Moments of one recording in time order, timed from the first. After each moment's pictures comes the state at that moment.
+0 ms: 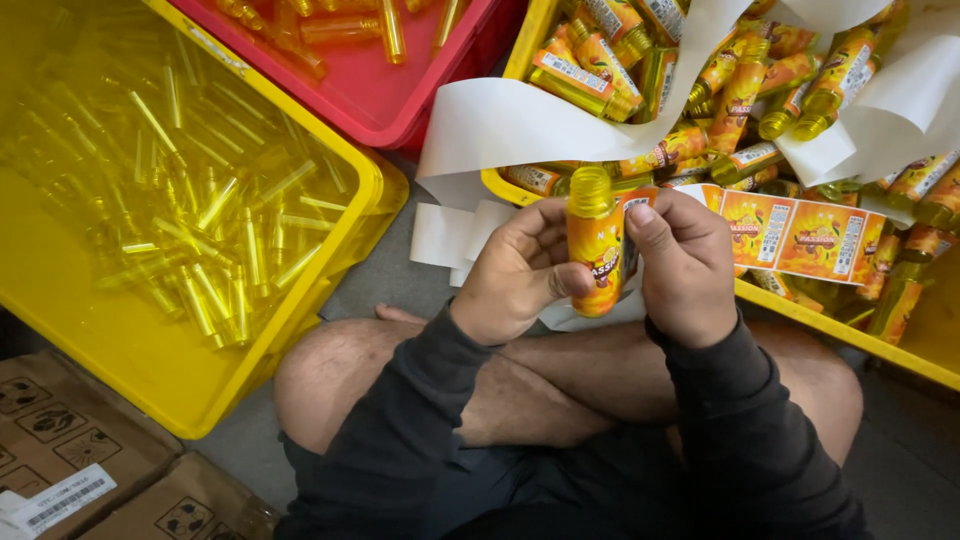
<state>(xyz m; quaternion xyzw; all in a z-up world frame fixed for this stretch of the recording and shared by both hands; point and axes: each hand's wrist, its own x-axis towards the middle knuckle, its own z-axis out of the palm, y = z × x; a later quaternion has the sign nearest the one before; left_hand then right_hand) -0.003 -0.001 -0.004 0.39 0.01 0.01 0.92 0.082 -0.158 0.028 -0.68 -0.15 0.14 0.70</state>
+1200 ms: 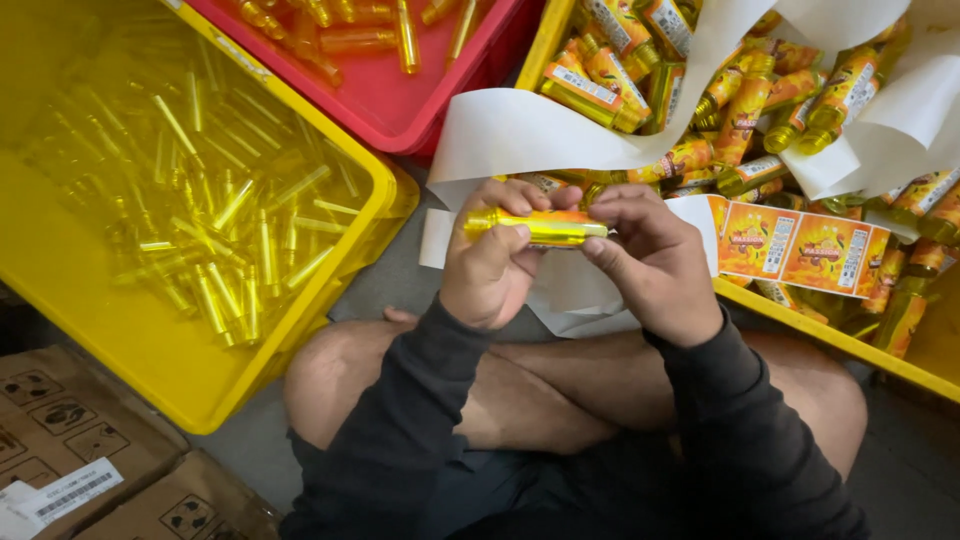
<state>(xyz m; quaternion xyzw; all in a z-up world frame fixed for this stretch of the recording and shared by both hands) 0.008 0.009 0.021 0.26 0.06 0.19 0.94 0.082 -0.148 0.020 -0.63 -0.23 0.21 0.71</state>
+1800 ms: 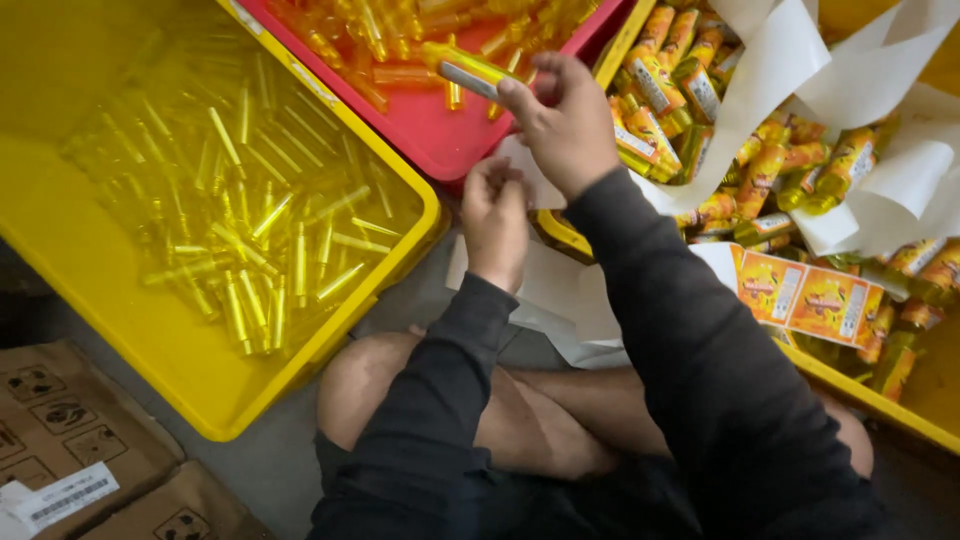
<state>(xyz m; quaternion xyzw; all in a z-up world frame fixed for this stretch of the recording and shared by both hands) 0.043 0.064 -0.015 0.49 0.37 0.21 0.76 0.162 0.031 0.023 -0.76 -0.22 0.17 0.59</state>
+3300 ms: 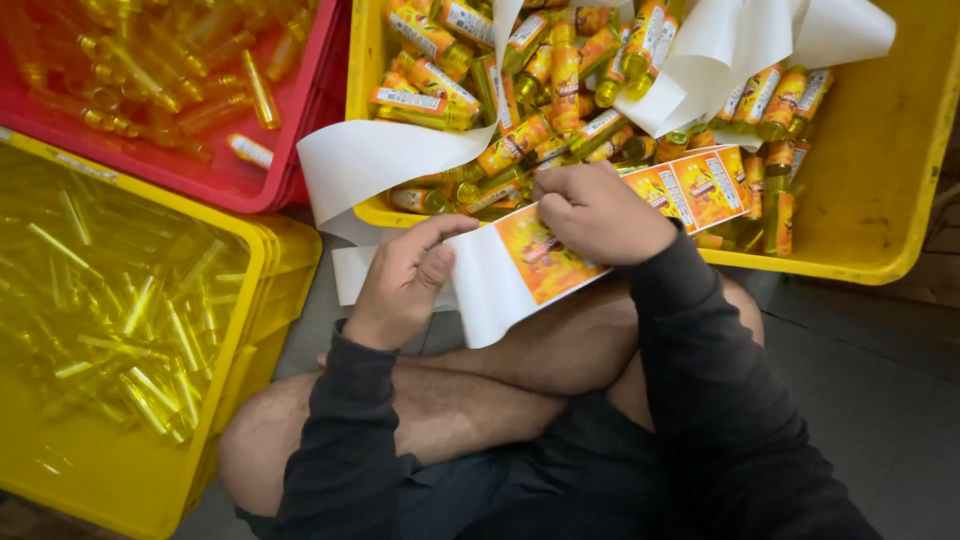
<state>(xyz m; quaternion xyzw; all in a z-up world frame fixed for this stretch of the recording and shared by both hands) 0.017 0.012 0.047 0.78 -0.01 -0.07 0.62 0.138 -0.216 0.065 -0.86 -0.22 0.32 0.33</state>
